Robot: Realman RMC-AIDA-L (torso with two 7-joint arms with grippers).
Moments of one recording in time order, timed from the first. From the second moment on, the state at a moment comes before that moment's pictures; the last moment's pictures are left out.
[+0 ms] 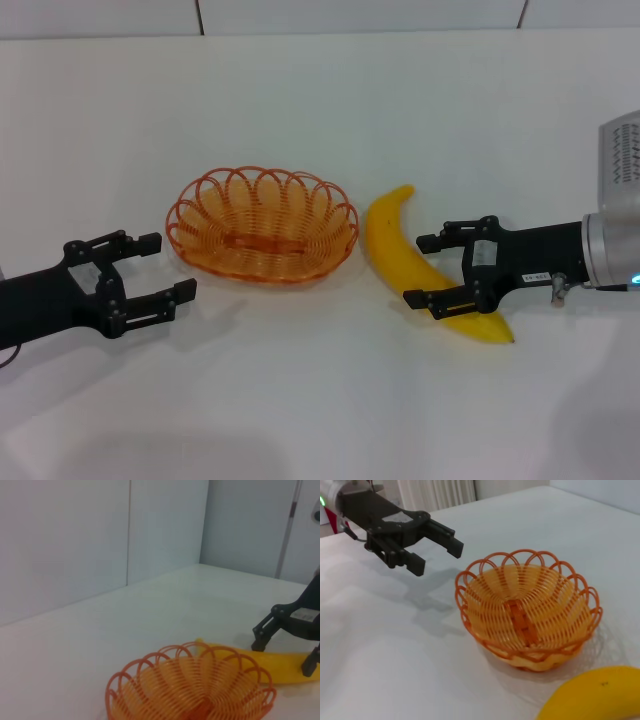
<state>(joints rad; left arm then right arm) -0.33 -2.03 0.99 0.63 1.71 1.39 -1.14 0.62 2.03 -0.52 -0.42 -2.37 -1.40 1.13</state>
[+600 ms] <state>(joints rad) -0.33 -2.03 0.99 0.63 1.71 1.40 -1.14 0.63 2.03 -0.51 -0.42 -2.36 -1.32 1.19</state>
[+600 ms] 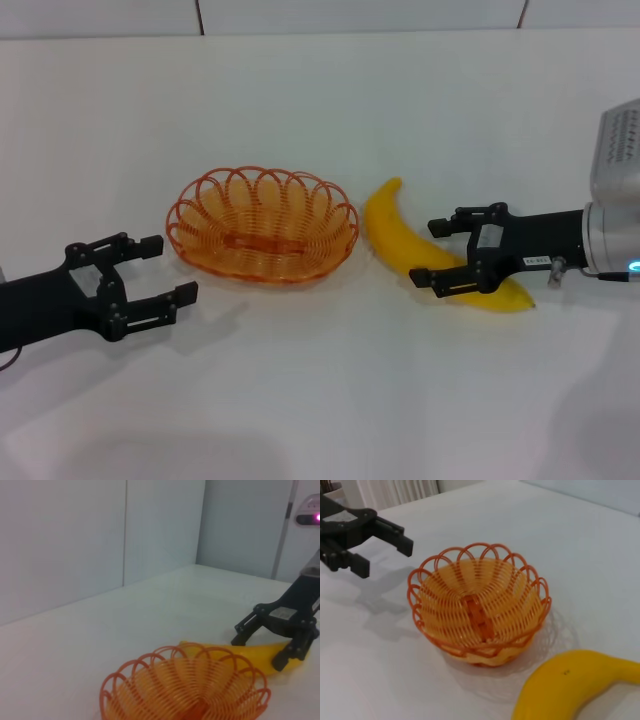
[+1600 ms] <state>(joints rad) -0.33 -2.03 0.99 0.63 1.71 1.42 -1.13 0.66 2.03 -0.51 -0.38 -2.35 -1.27 1.30</state>
